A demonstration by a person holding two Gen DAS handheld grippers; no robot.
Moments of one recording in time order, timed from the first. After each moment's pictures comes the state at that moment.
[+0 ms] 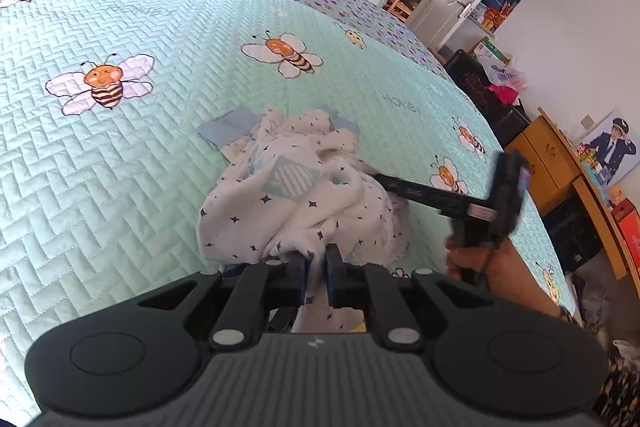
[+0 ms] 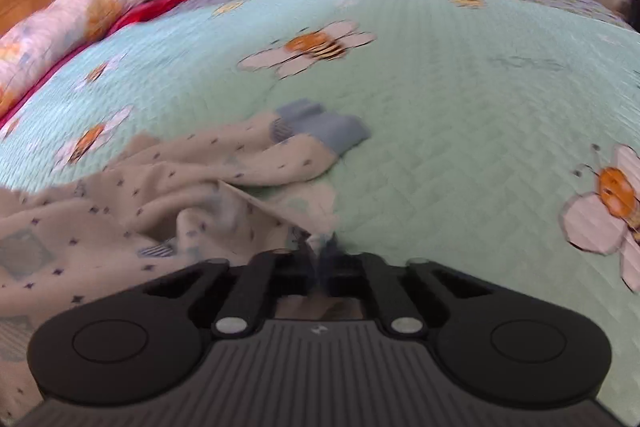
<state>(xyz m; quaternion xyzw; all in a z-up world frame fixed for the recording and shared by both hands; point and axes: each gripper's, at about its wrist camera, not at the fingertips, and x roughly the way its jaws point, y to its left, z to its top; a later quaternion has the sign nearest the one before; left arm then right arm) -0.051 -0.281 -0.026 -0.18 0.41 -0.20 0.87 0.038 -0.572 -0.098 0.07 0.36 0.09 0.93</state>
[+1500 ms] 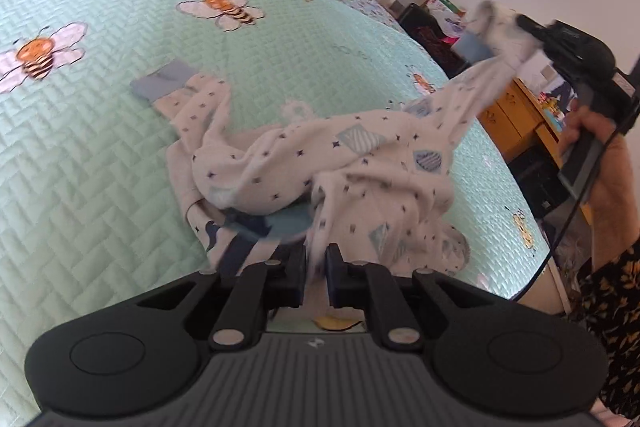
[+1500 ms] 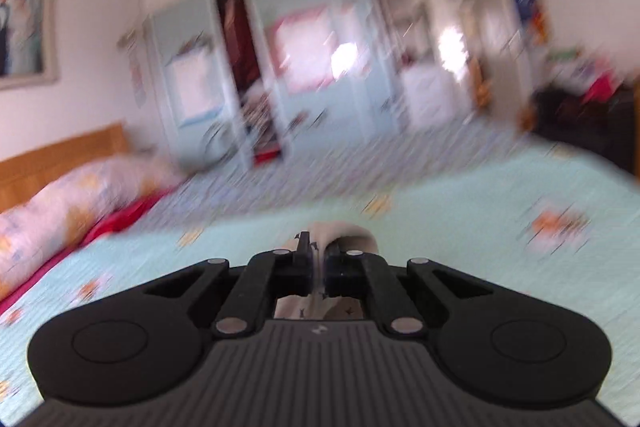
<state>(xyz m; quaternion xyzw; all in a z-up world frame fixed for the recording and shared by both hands) -0.054 -0.317 -0.051 -0.15 0.44 -0.30 0.84 -0.060 -0.664 0.085 0.12 0.09 -0.03 0.99</state>
